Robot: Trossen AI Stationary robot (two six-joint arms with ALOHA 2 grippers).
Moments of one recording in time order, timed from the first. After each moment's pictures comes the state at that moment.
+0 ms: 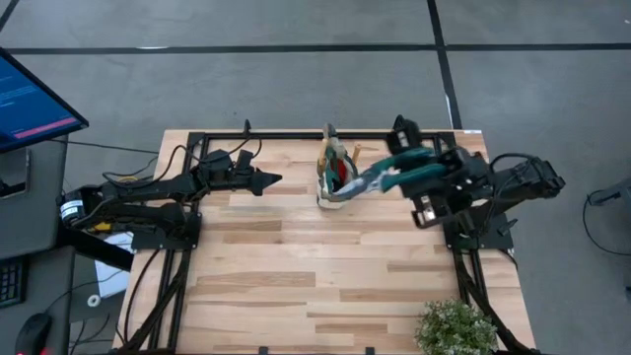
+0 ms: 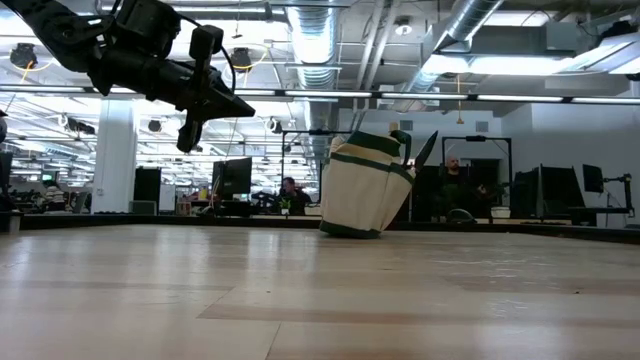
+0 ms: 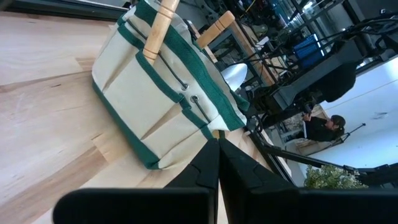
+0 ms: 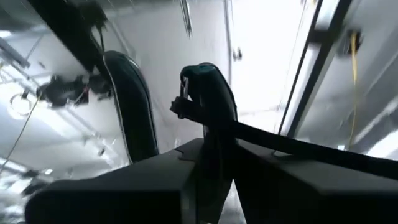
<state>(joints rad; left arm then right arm) 0.43 0.83 0.37 0.41 0.23 -0.79 0.27 1.36 1.24 1.10 0.10 0.01</state>
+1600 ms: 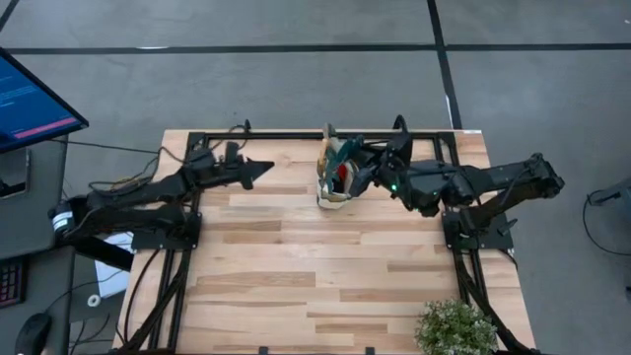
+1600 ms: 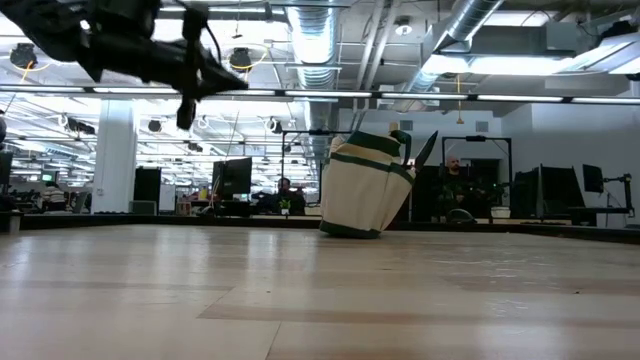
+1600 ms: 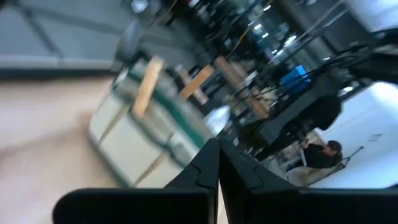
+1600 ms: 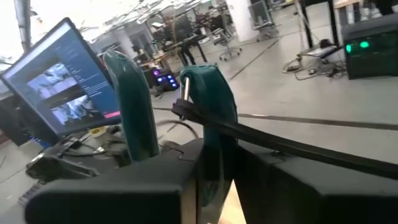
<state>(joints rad) 0.45 0.71 0.37 0.43 0.16 -0.76 0.26 1.36 1.47 -0.21 0.97 0.53</state>
